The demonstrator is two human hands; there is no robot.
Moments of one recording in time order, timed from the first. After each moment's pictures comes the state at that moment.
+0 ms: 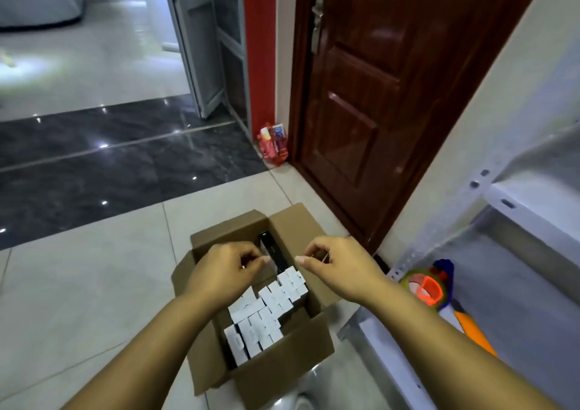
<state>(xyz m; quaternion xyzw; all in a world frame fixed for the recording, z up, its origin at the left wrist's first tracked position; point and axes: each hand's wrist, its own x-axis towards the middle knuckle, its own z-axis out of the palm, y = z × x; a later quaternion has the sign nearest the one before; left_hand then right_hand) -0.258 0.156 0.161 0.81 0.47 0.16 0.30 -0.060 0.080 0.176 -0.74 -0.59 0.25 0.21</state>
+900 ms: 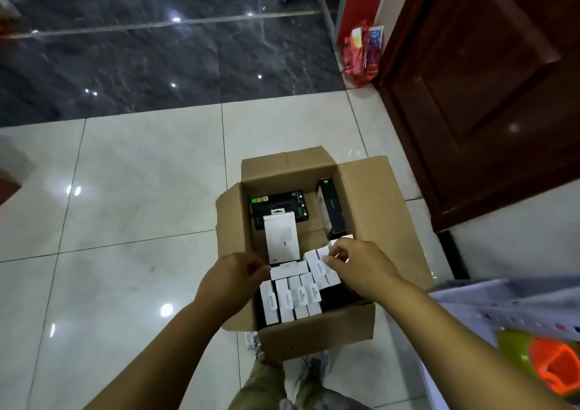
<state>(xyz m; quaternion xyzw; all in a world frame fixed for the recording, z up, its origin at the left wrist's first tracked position) -0.303 0.218 0.005 0.66 0.65 0.03 0.37 -0.070 0.220 0.003 -0.69 -0.61 0.39 0.01</state>
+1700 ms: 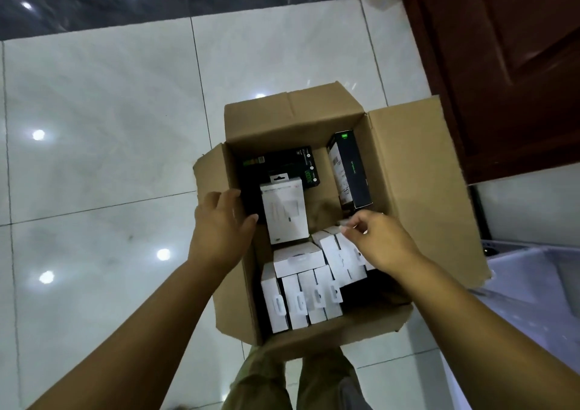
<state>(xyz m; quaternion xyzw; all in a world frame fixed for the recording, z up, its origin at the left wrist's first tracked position) -0.320 0.323 -0.138 0.59 0.73 0.04 0.33 -0.073 0.293 -0.142 -0.76 -0.49 0.42 -0.02</state>
